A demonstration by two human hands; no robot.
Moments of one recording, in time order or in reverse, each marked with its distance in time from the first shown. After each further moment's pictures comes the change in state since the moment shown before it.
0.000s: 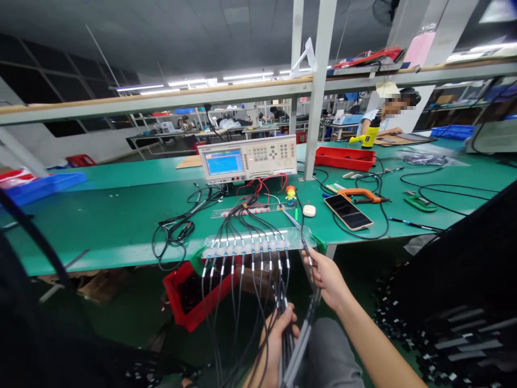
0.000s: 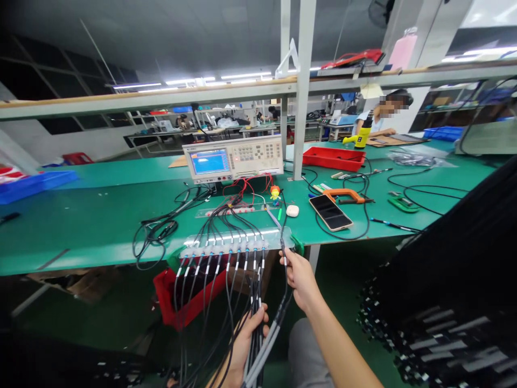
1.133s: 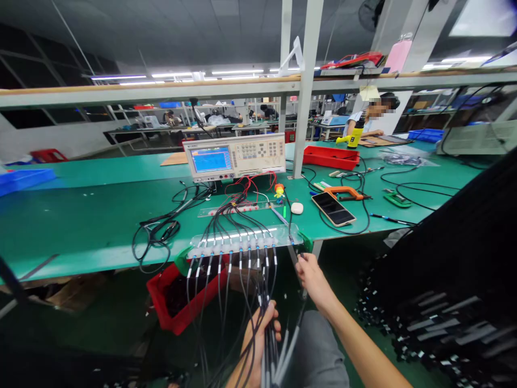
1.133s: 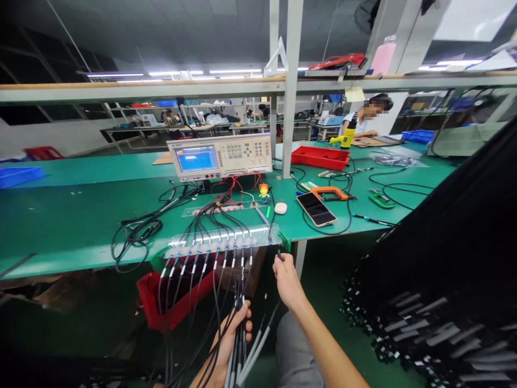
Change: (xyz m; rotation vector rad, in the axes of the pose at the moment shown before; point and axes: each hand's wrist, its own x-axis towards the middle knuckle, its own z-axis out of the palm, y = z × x) left_hand 0.000 0.004 -0.008 0.052 0.068 -0.026; right_hand -0.006 0.020 -0.023 -0.276 0.035 -0.122
